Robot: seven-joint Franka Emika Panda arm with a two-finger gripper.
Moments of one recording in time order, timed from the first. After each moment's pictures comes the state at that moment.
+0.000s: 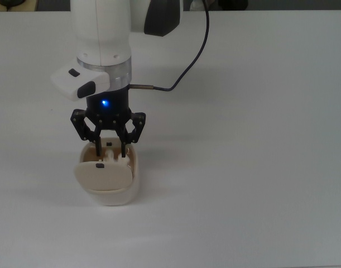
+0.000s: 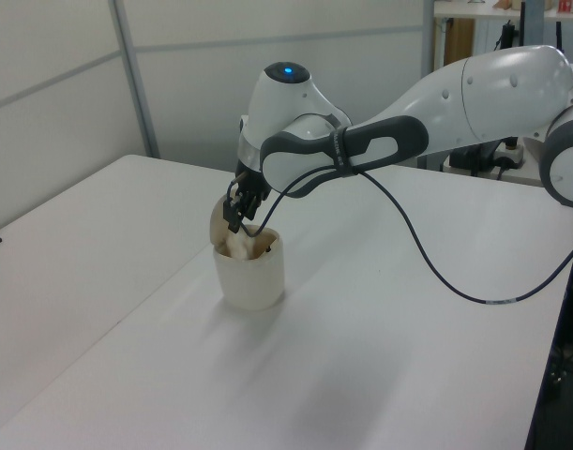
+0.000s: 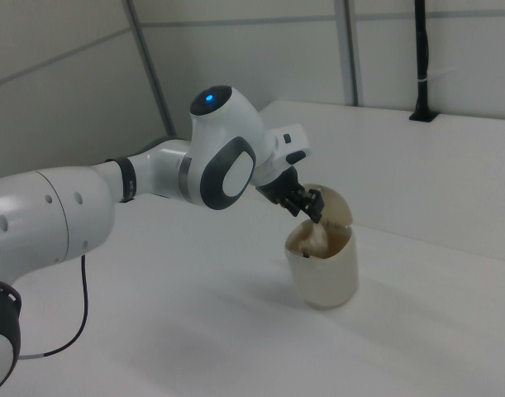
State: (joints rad) arm -0.05 0.39 0.02 -1.53 -0.07 2.38 0.05
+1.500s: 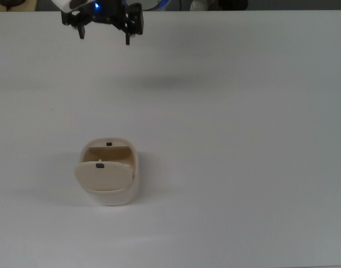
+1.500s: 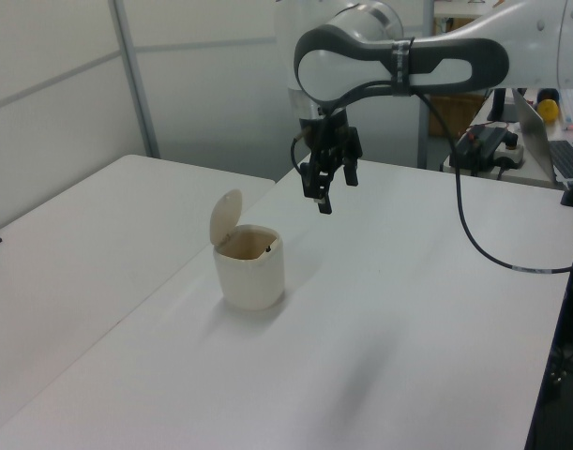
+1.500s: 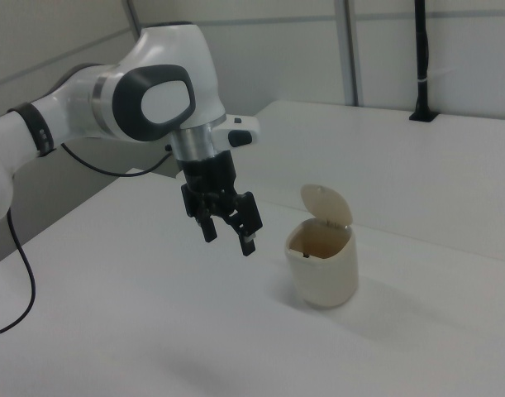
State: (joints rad) arm -0.05 0.11 0.02 -1.52 -0.10 1.53 0.05
